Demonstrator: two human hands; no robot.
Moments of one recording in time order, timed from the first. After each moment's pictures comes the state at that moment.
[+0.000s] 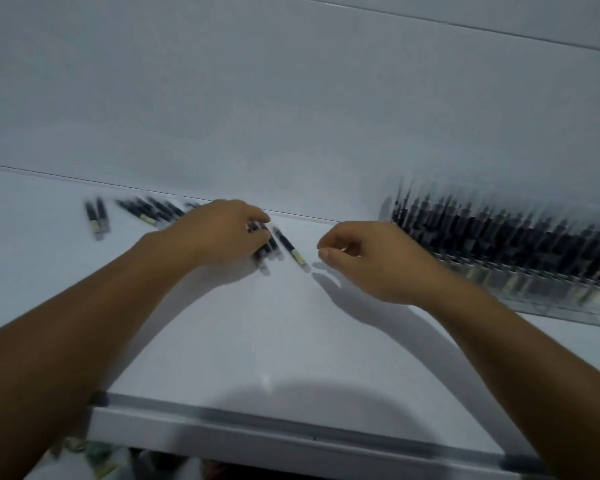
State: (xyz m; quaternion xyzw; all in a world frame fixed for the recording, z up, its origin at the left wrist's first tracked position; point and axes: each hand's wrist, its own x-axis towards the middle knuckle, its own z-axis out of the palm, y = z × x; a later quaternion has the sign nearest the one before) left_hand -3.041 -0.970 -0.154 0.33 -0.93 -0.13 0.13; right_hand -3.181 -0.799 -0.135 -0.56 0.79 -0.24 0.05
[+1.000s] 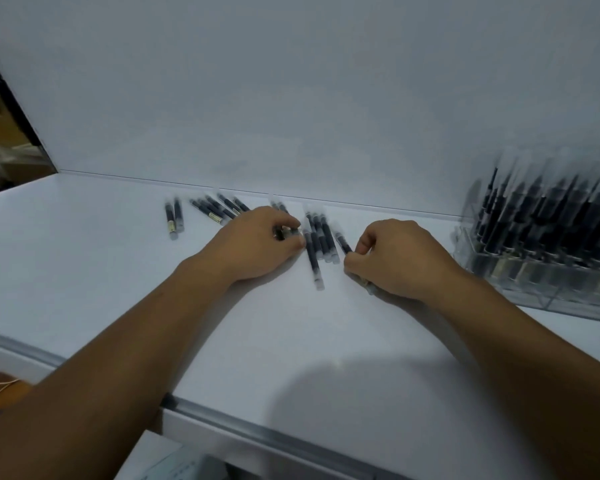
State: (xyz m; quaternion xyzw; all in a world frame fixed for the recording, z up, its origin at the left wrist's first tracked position) left_hand -3.018 -0.988 -0.176 0.40 -0.89 -0.17 0.17; right_hand -3.176 -0.863 -0.164 -0.54 0.81 -0.22 0.09
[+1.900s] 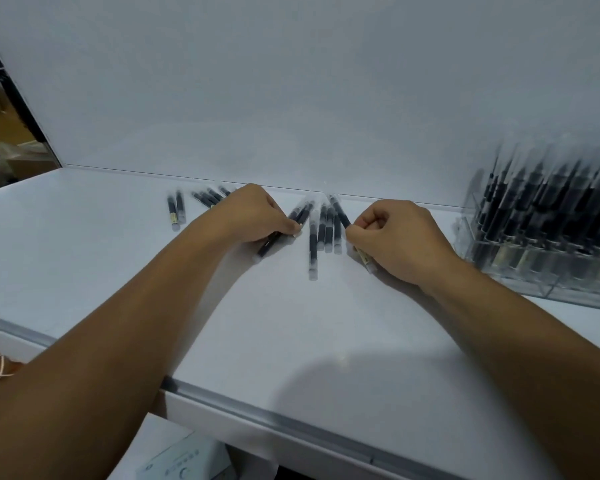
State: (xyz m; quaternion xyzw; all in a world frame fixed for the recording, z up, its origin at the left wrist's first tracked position) left_hand -3.025 -0.996 -0.154 0.49 -0.81 -0.30 0.15; right_hand -3.180 -0.865 -0.173 -0.50 0.76 -0.39 0.11
